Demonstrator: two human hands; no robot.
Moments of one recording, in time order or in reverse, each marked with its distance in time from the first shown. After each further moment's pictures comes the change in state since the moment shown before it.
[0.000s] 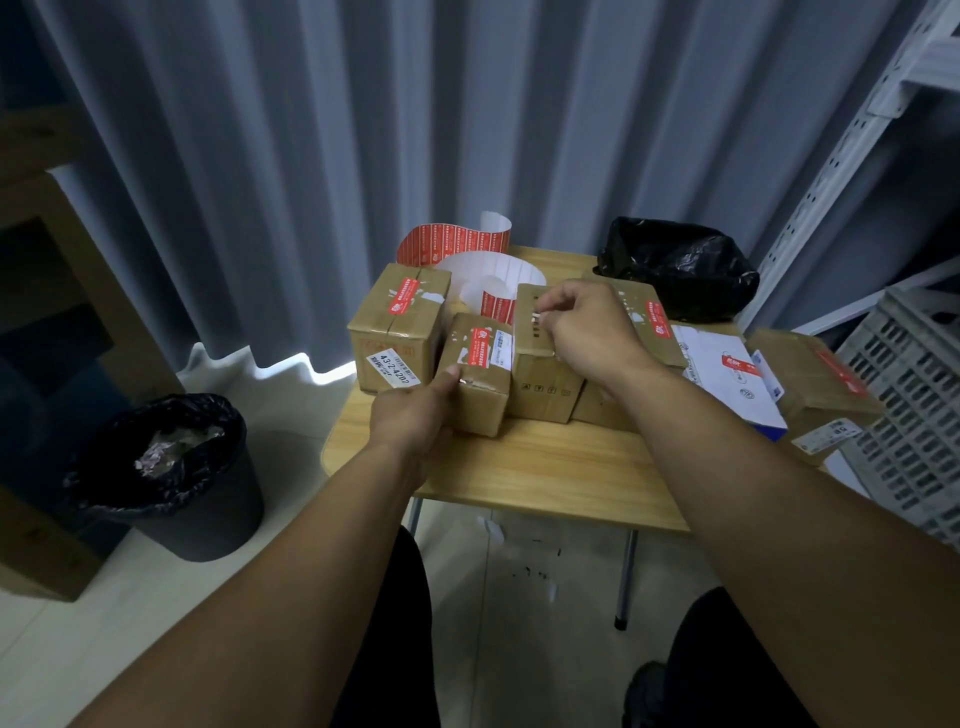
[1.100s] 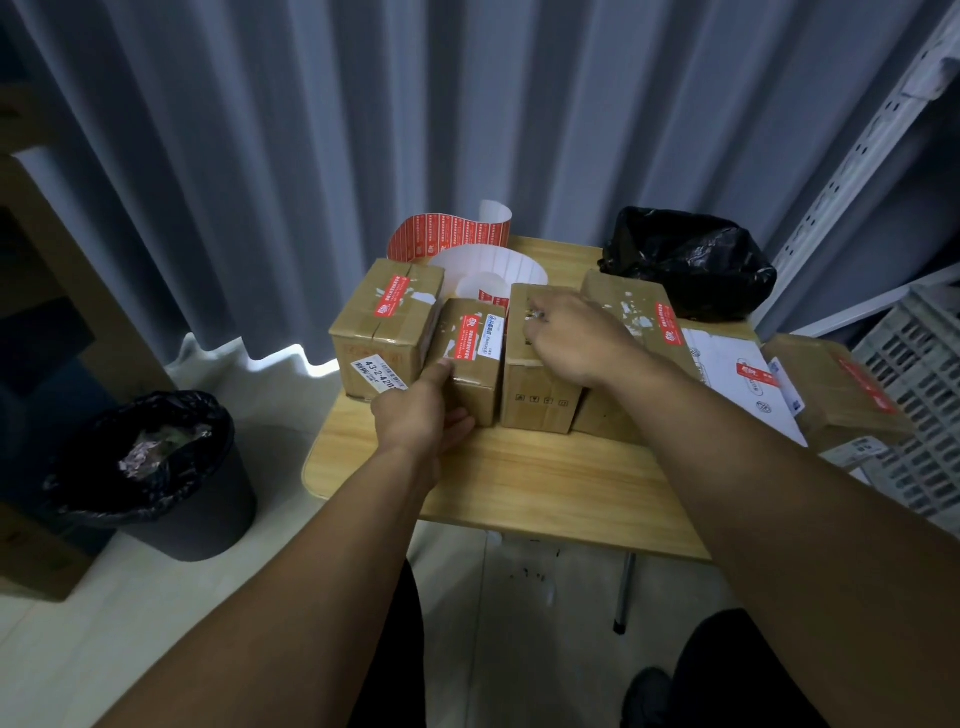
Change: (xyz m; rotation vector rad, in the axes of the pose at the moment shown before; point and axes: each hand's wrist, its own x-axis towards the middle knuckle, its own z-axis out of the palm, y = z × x) left_hand 0.018 0.003 0.028 -0.177 0.077 -0.100; right_hand 0.033 0.009 0.004 -0.553 -0.226 -0.158
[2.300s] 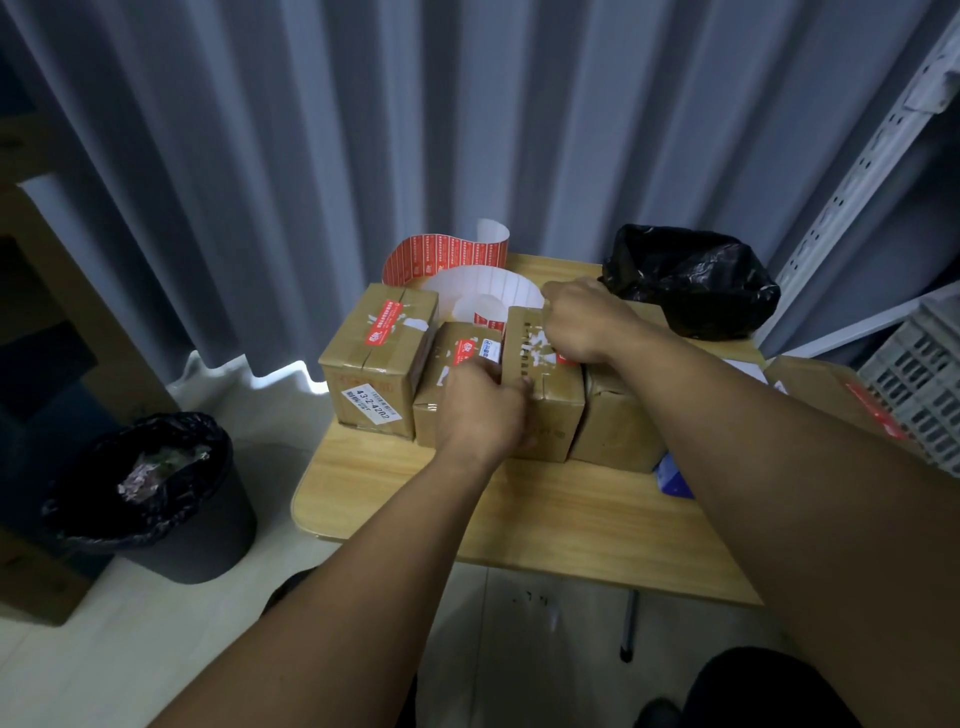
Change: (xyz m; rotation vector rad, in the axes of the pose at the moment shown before) left_hand -0.041 0.019 0.061 0.616 -0.163 0.328; right_hand 0.043 0.014 -0.029 -0.275 -0.084 0.018
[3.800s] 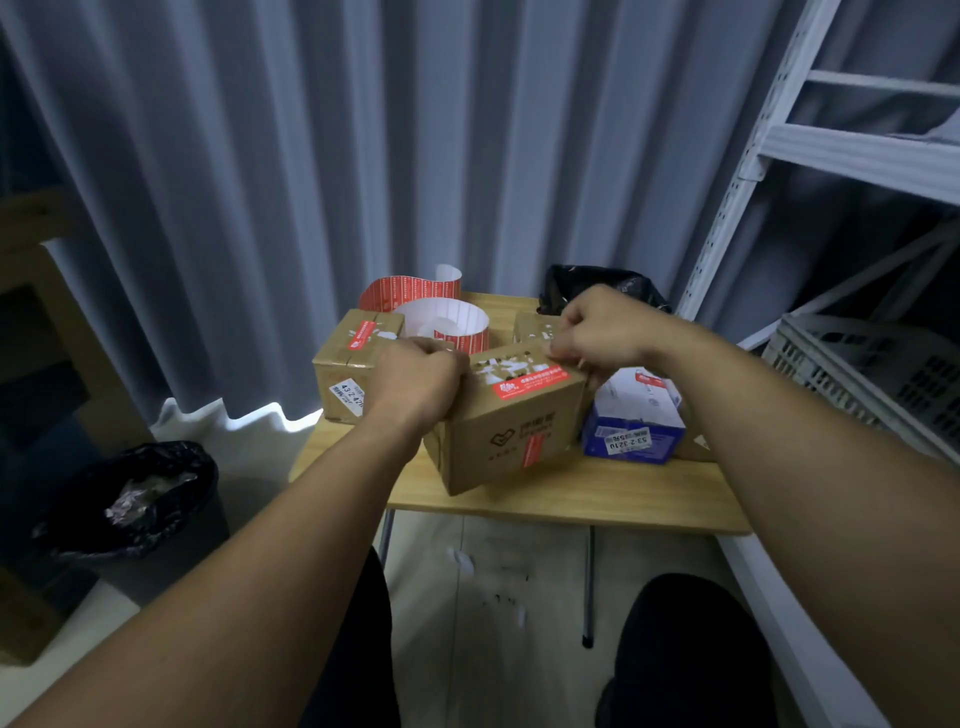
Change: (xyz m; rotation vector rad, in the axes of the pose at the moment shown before) left_hand -0.103 0.043 -0.052 0.043 0.013 0.154; right_hand -0.161 0.019 -0.073 0.441 -0.043 0.123
